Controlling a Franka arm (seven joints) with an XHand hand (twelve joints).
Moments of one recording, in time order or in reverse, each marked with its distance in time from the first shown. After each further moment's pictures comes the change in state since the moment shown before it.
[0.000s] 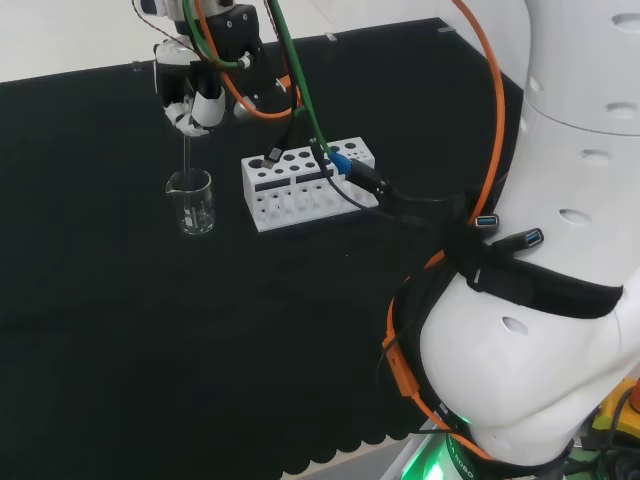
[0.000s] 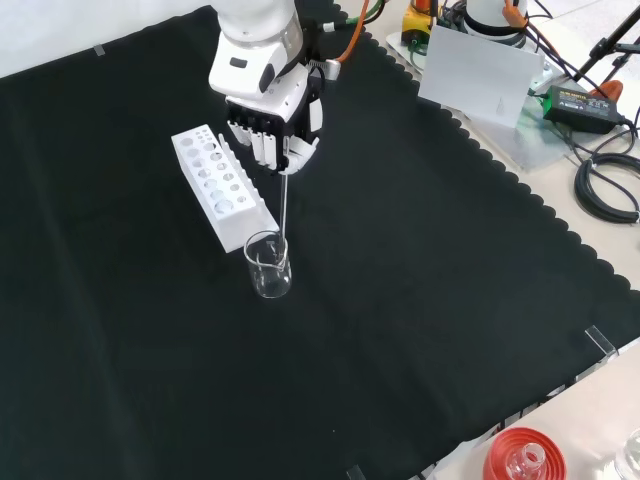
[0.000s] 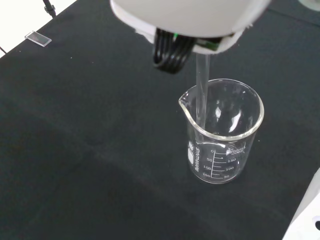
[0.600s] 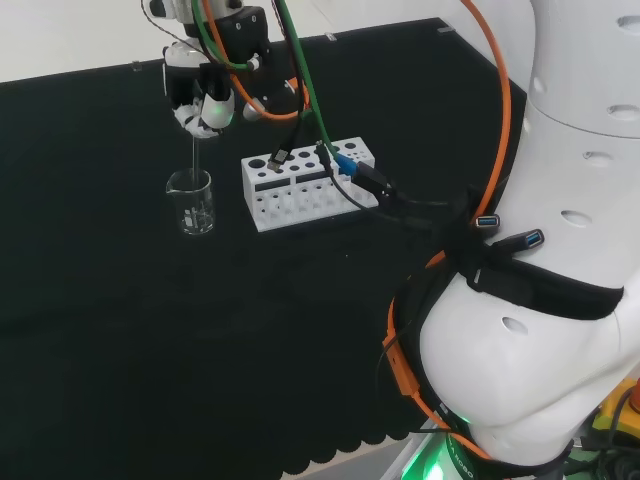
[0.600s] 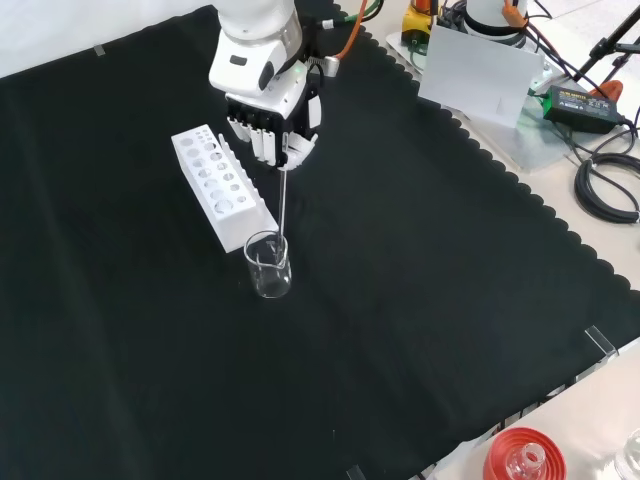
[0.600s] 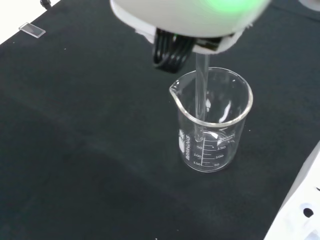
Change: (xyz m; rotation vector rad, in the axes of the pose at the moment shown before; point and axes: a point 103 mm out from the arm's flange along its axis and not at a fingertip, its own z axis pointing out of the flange) arm -0.008 -0.007 0.005 0.009 -0.007 0.007
